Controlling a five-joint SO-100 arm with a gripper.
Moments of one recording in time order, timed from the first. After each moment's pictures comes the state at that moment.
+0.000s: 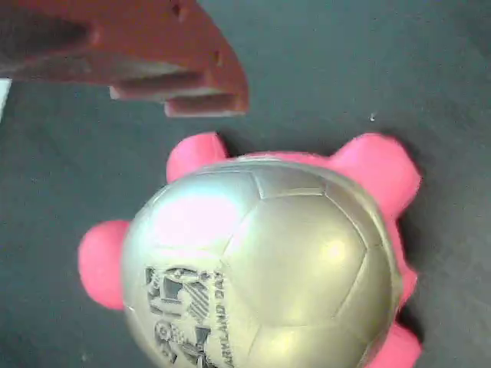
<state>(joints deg) 8.5 93.3 102.7 80.8 -46.2</state>
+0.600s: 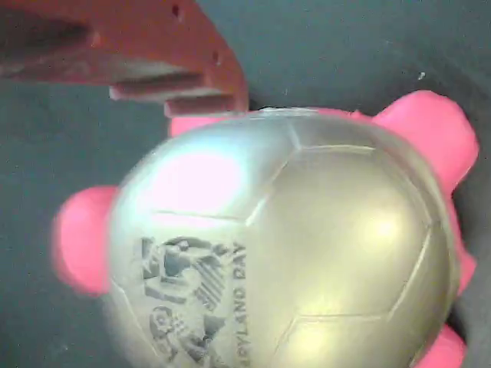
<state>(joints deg) 9.8 80.6 95.8 76.5 -49.7</state>
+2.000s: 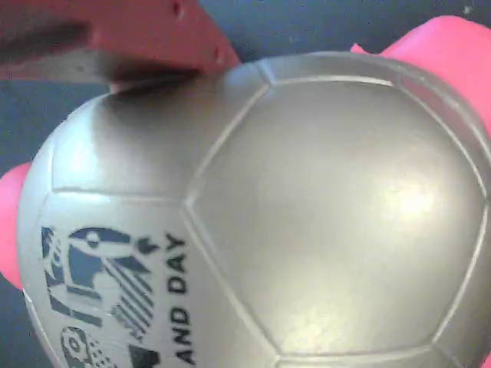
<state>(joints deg) 11.4 72.7 89.1 74.3 -47.5</state>
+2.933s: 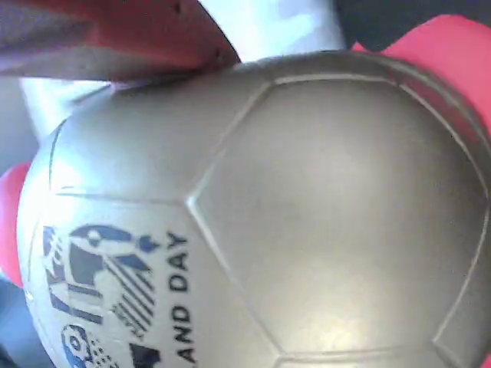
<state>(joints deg) 28.7 65.7 38.8 95.7 -22.9</state>
